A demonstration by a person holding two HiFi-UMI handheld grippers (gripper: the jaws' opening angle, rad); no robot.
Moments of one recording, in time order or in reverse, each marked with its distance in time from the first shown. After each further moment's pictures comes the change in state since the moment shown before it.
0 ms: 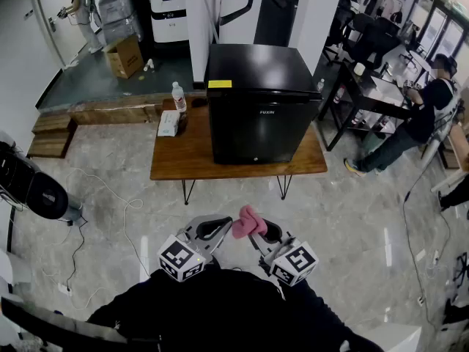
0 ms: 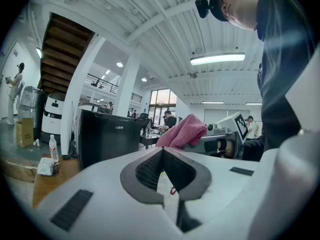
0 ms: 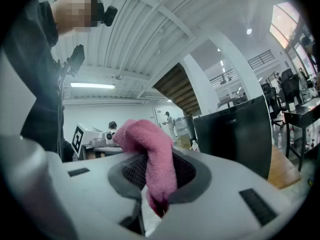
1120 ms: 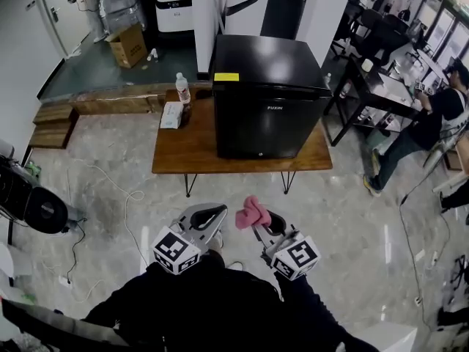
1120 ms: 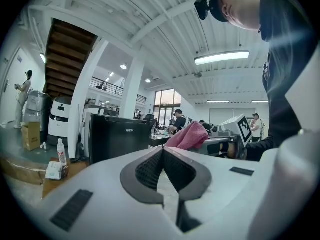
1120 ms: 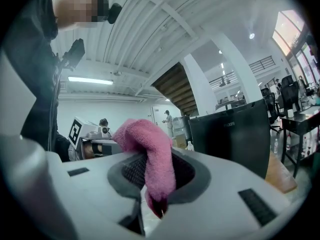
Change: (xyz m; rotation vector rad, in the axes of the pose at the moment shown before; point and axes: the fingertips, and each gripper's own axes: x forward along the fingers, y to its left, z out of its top) left arm -0.008 0.043 0.008 0.005 -0.017 0.065; right arm 0.025 -0.019 -0.001 -0.052 0.022 -0.040
